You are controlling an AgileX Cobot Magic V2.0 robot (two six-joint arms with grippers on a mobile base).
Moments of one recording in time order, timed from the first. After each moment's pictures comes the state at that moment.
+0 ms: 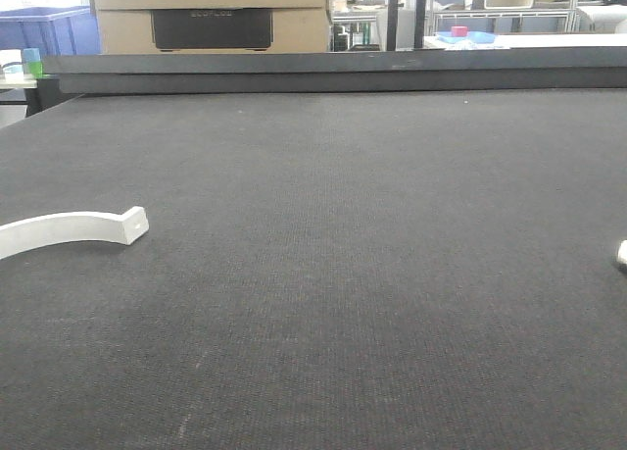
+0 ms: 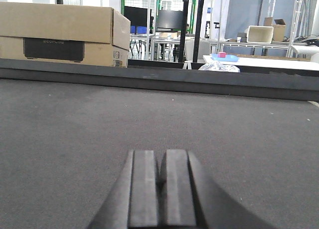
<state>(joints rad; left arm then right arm) 0.03 0.00 0.00 0.06 0.05 -0.08 0.11 0.00 0.00 0.03 0.01 -0.03</state>
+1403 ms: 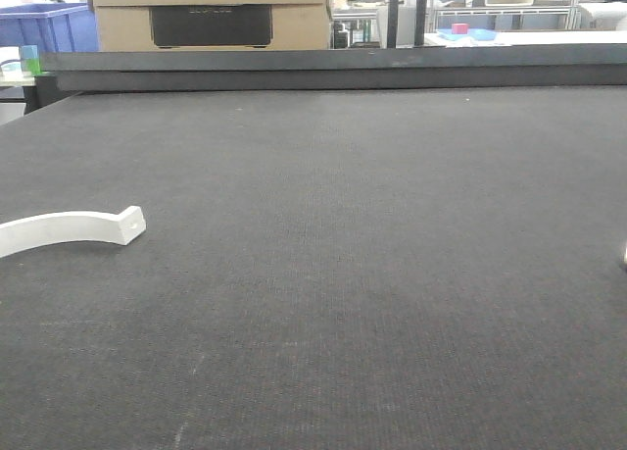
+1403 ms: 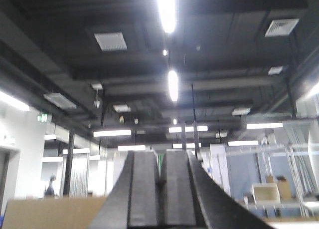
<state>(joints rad) 0.03 0.05 -0.25 0.05 -0.33 -0.08 0.11 0.00 -0.09 0.12 -0.56 -0.03</state>
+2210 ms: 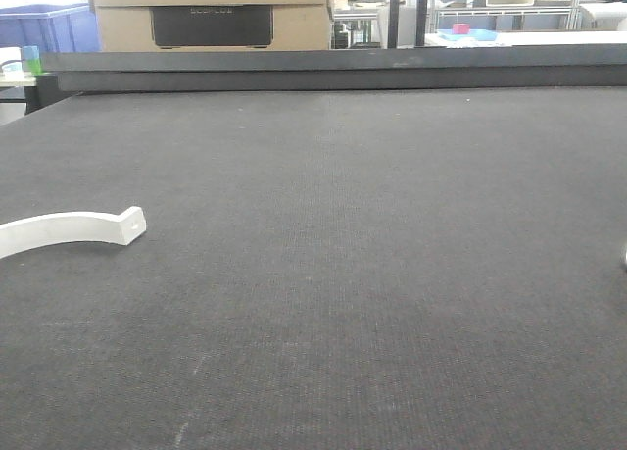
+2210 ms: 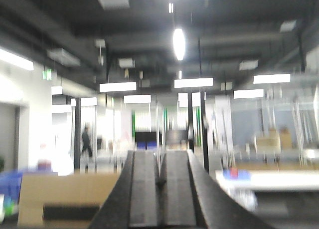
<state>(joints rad) 0.03 0.58 -0.99 0.05 0.29 -0.08 0.11 0.35 -0.81 0.13 0.14 -0.03</state>
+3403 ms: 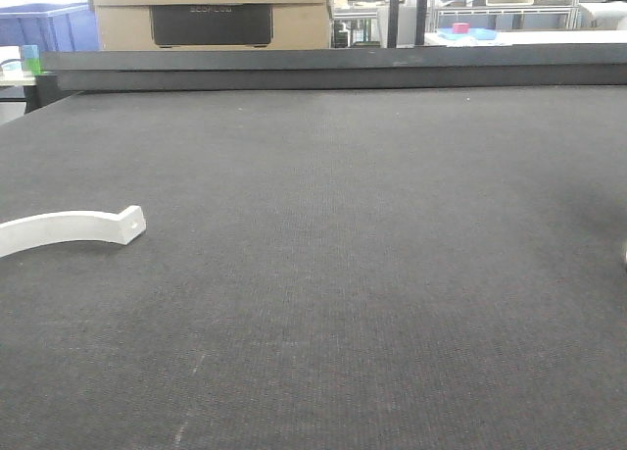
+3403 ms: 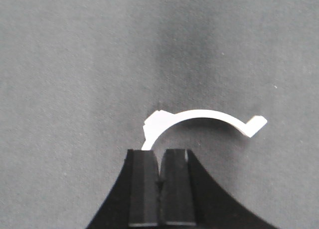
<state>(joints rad) 0.03 0.86 -0.90 0.08 0.66 -0.08 0.11 1.29 -1.05 0.16 1.00 -0.03</state>
